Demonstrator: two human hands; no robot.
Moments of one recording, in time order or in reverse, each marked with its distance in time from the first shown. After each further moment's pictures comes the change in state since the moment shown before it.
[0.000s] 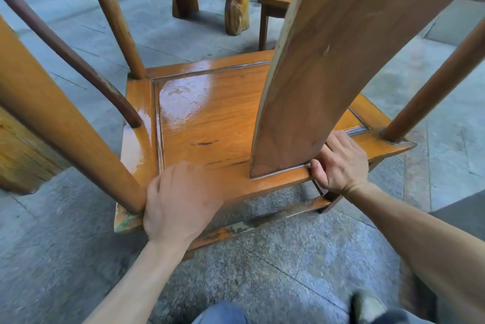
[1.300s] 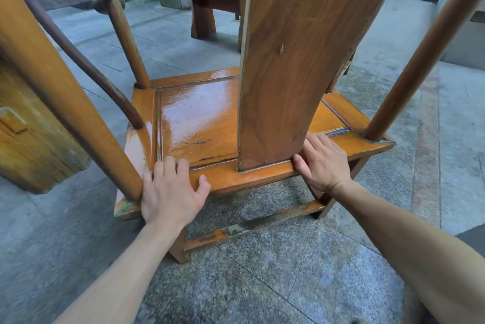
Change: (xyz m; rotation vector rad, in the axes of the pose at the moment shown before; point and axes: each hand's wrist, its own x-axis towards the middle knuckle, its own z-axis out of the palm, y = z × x) left_hand 0.032 0.023 0.005 0.116 -0.101 -0.182; right_hand 0.023 0.023 0.015 0.075 -0.207 0.065
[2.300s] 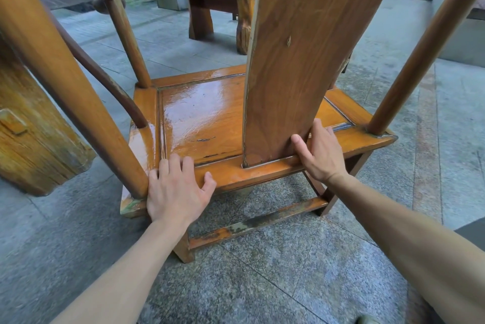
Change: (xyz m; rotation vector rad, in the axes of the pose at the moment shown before) left_hand -0.001 -0.003 -0.001 -0.011 -0.005 0.012; right_hand 0.017 -0.042 -0.029 0.368 0.006 0.367
